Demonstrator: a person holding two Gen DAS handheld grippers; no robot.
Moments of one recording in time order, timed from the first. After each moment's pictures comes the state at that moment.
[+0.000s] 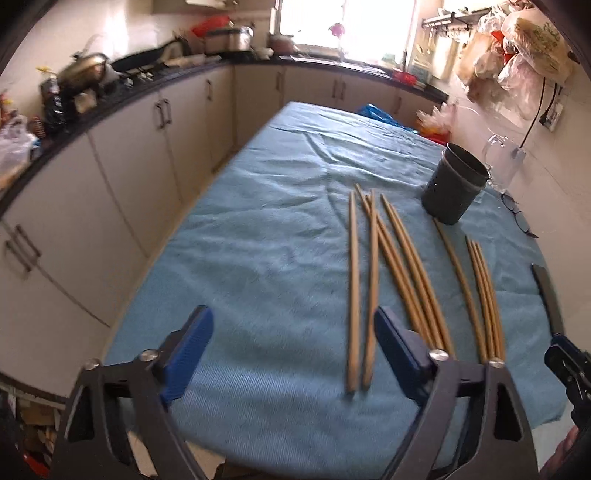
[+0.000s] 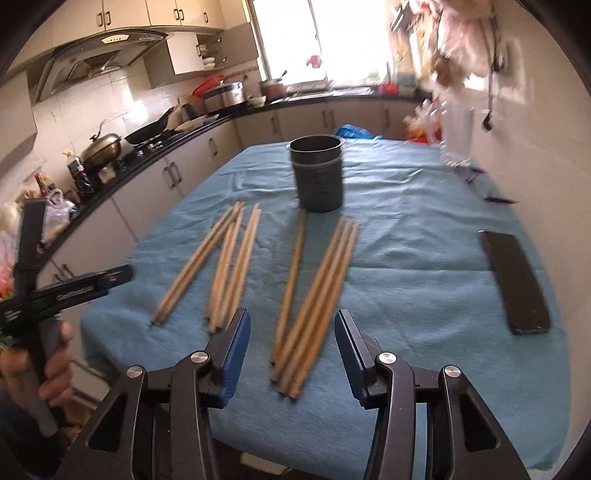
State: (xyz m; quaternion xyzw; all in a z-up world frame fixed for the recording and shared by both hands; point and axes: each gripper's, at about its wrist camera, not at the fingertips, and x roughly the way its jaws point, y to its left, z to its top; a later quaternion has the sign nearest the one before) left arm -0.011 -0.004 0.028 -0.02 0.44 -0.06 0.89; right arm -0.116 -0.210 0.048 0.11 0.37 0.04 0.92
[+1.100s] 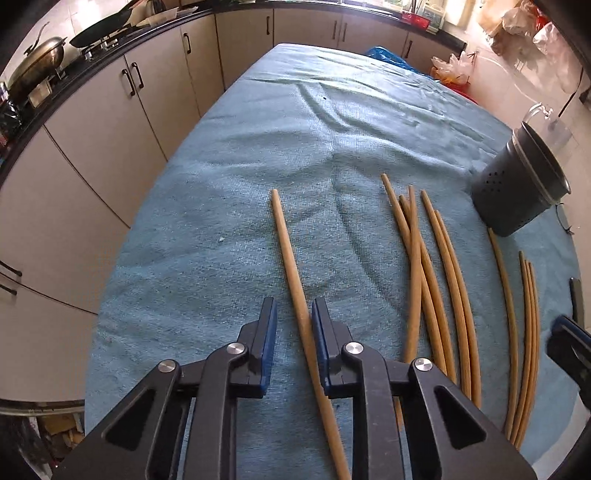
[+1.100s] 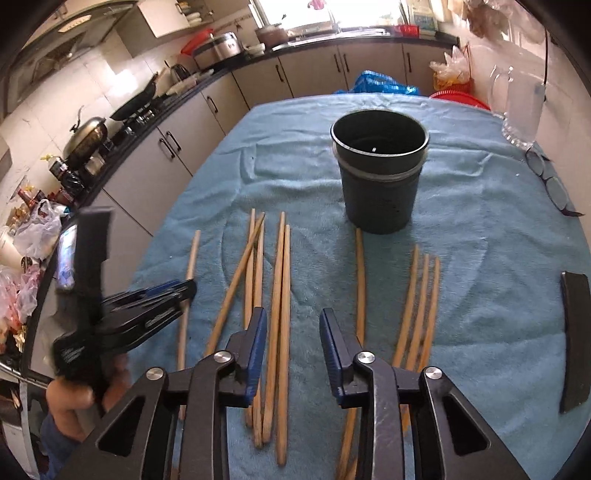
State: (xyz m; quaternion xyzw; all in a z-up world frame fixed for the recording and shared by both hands) left arm 0.109 -0.032 -0.013 0.01 0.54 -0.06 0.84; right arm 0.046 -0.180 0.038 0.15 0.48 0.06 0.86
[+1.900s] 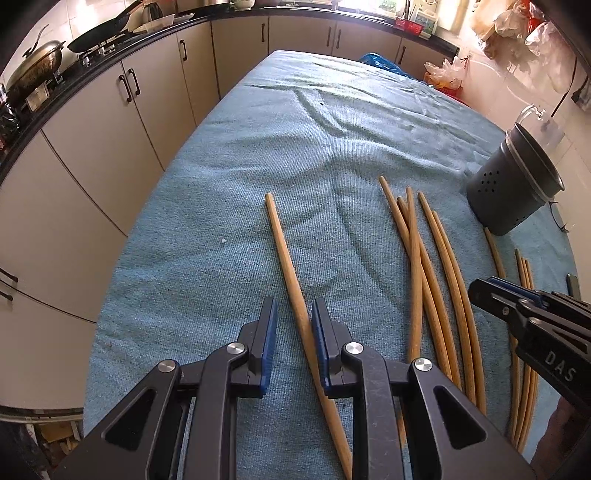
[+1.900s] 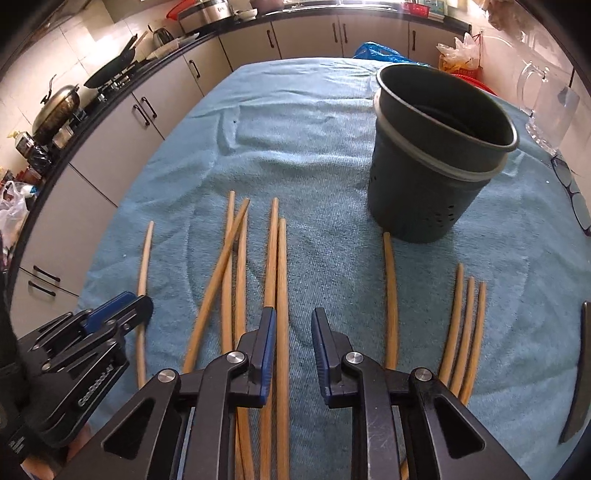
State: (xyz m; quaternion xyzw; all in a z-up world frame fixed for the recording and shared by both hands) left arm 0.104 -0.028 -0.016 0.01 0.53 -0.07 0.85; right arm 0.109 -0.152 -0.006 0.10 0.54 0.03 0.84
